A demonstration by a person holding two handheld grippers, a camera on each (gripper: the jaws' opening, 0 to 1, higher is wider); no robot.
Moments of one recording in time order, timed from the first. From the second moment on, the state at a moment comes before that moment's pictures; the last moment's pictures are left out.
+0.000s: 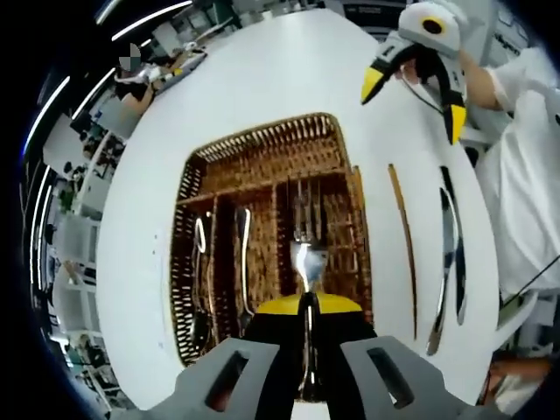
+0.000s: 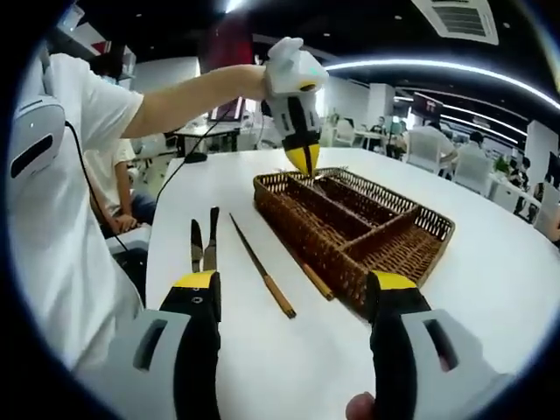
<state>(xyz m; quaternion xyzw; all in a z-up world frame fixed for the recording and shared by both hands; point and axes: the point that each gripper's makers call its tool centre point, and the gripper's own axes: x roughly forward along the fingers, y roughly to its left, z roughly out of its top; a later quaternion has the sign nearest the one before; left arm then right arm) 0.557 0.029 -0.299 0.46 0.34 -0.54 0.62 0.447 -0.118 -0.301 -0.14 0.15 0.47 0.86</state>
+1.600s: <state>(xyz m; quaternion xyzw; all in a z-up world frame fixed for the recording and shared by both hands) 0.632 0.006 -0.378 0.44 0.39 -0.52 0.62 0.470 -0.122 -0.321 -0.13 0.17 0.47 0.85</state>
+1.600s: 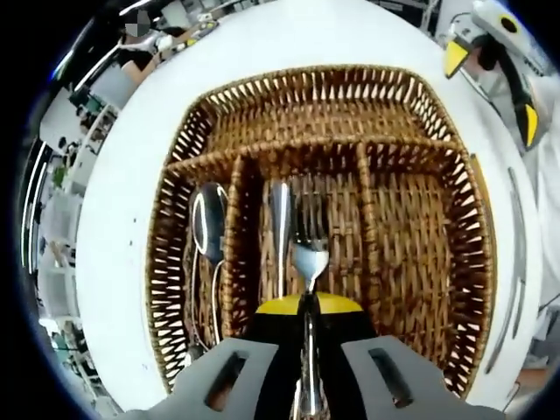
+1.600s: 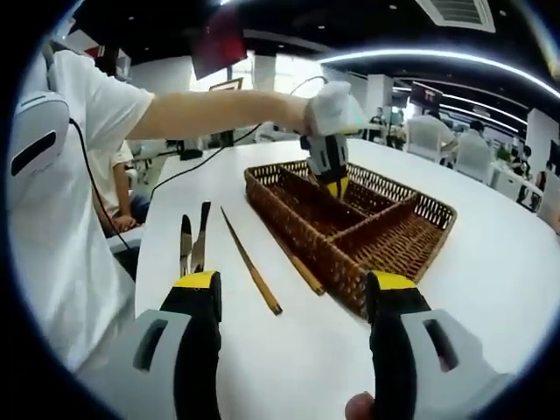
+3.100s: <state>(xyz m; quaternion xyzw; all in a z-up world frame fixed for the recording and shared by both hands) 0.641 0.012 -0.369 0.43 0.38 -0.52 0.63 0.466 -0.122 -0.320 -0.13 0.18 0.47 0.85</state>
